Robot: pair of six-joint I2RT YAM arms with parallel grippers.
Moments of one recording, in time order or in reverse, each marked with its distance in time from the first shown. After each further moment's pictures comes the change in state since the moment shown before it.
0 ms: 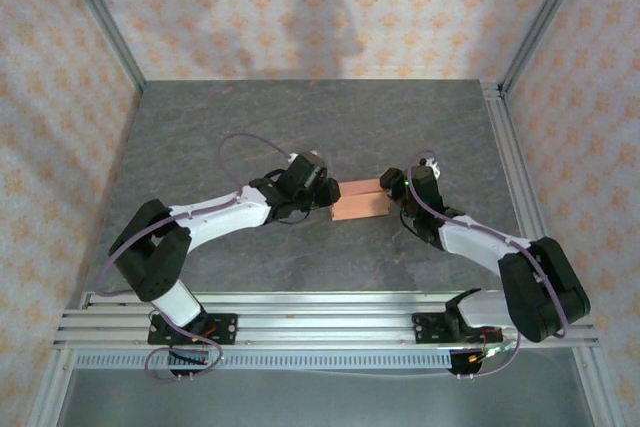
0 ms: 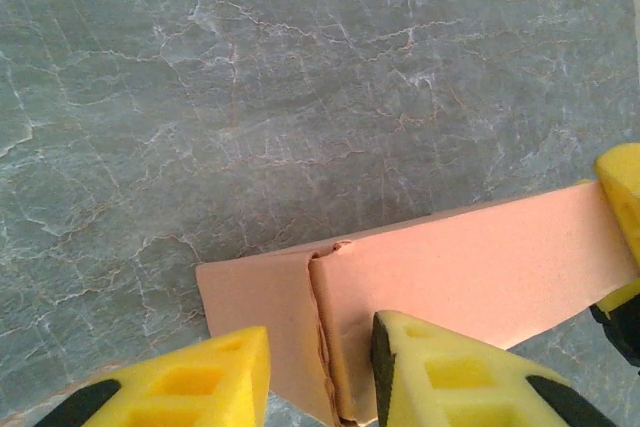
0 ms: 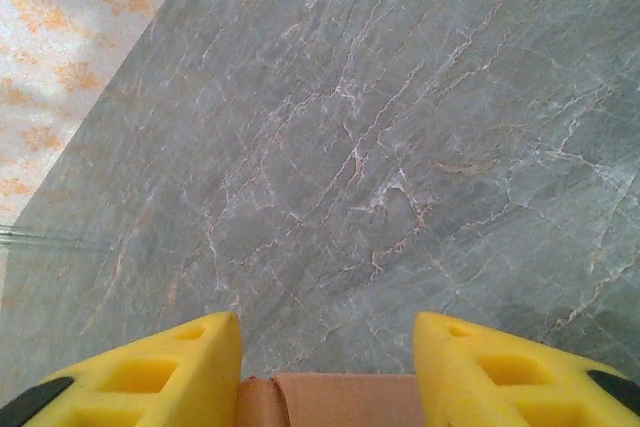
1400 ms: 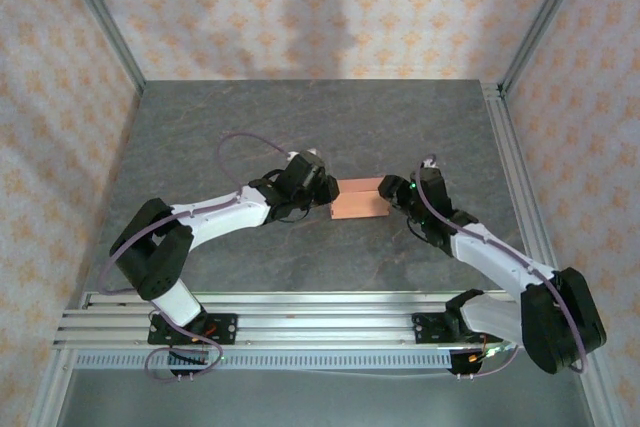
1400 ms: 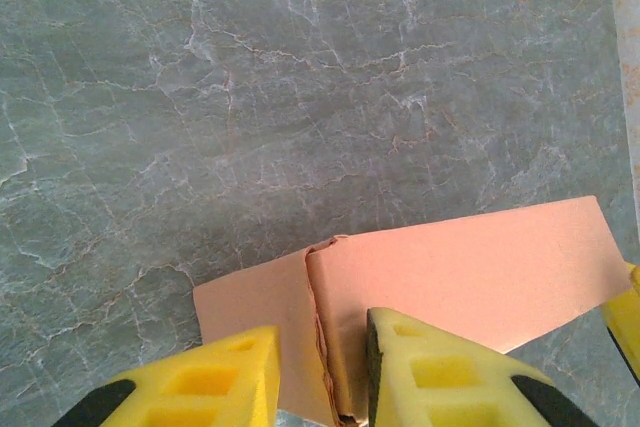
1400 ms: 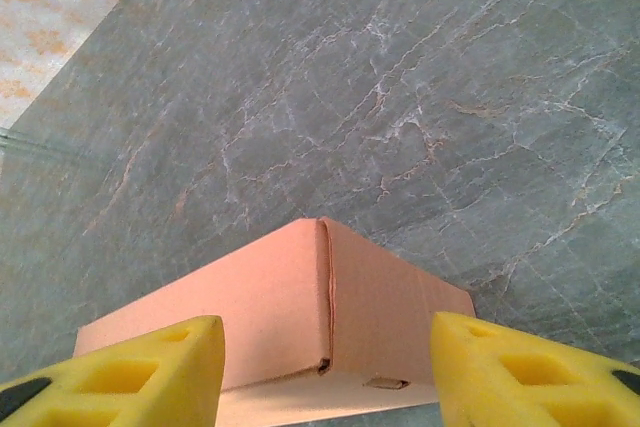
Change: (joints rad) left arm 0.011 0.008 -0.021 0.057 -0.002 0.011; right arm 0.000 -0.148 0.029 -0.227 -0.087 -0.119
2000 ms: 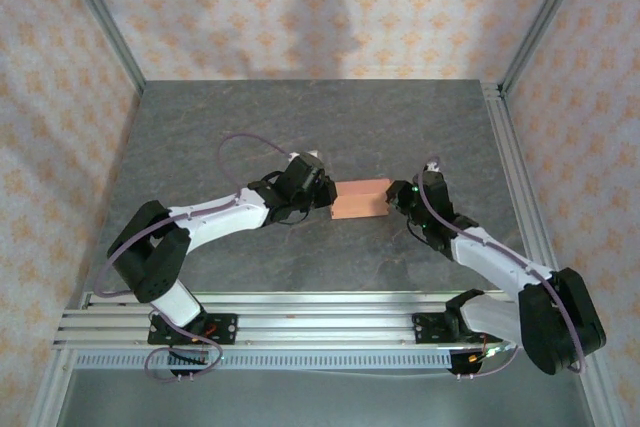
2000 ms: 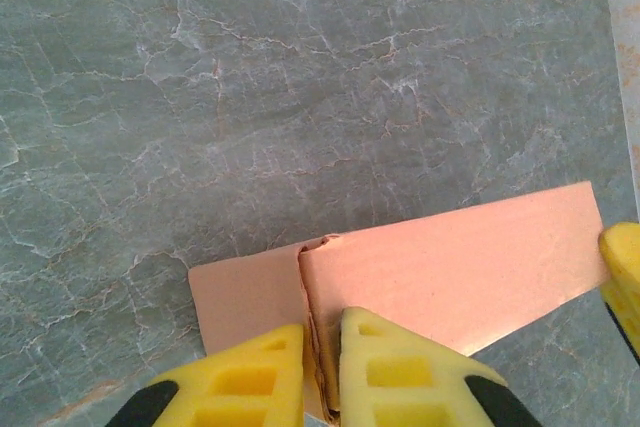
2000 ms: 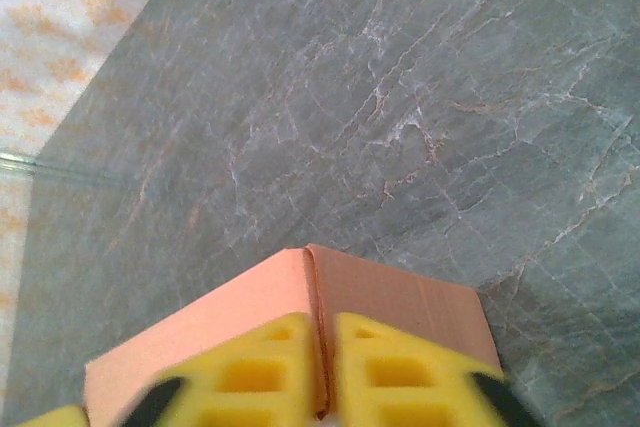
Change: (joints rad) left arm -0.008 -0.018 -0.012 -0.002 0.008 0.030; right arm -0.013 -0.018 -0.064 0.087 -0.024 0.055
